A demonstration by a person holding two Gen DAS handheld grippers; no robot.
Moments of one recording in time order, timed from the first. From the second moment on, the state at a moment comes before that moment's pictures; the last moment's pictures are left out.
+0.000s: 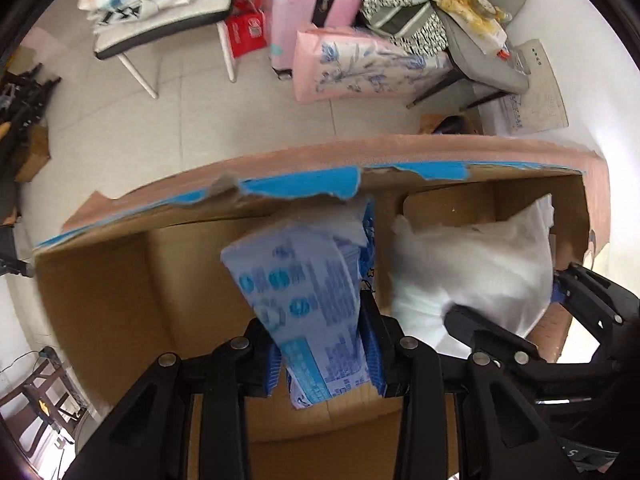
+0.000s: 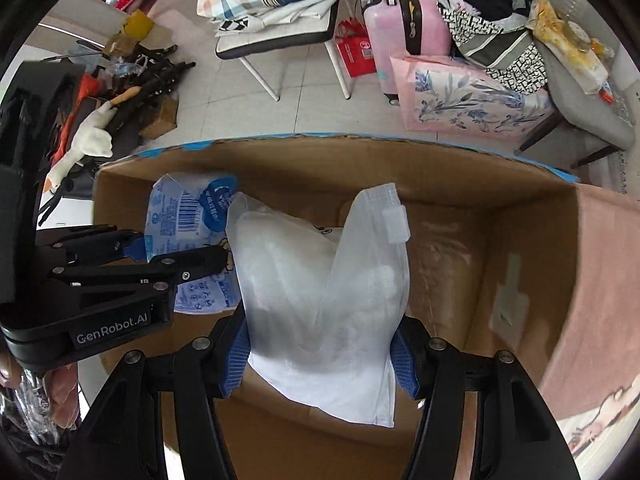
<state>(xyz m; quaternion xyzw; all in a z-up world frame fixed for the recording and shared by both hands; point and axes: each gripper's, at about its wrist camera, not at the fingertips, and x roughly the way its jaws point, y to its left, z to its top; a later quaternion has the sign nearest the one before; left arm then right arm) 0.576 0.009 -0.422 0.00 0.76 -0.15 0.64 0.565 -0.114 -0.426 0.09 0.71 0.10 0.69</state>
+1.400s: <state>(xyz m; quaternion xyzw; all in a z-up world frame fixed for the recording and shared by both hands) 0.349 0.057 -0.258 -0.04 0.63 0.02 0.78 0.364 -0.094 -0.273 0.03 0.60 0.01 0.80</state>
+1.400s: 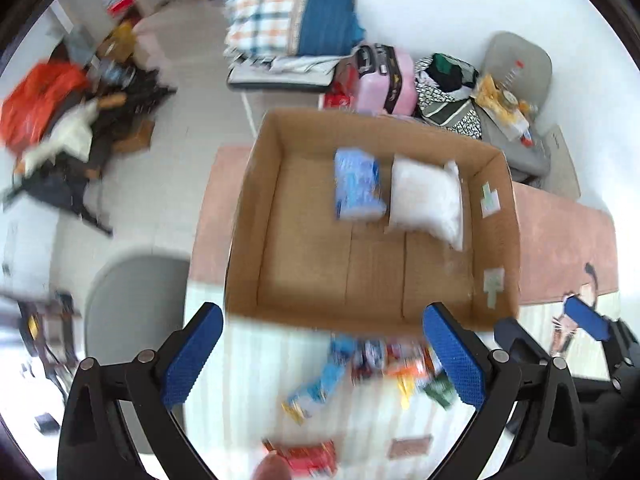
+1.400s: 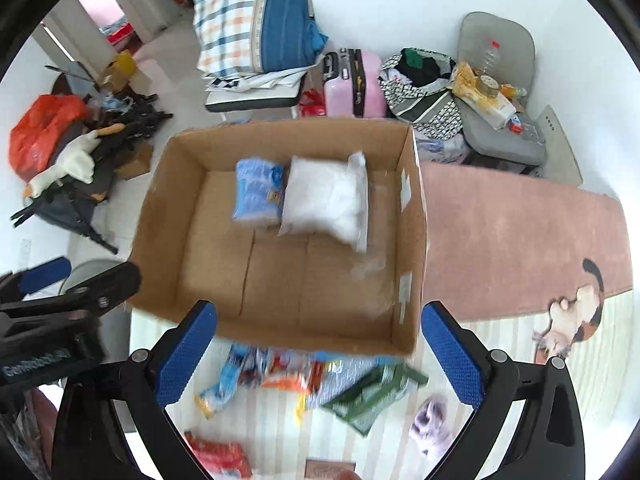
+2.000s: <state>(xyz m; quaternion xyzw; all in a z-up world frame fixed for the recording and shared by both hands) 0.121 0.157 -0.499 -0.45 0.74 0.15 0.48 0.216 -0.165 -0.405 0.11 0.69 -0.02 0.71</state>
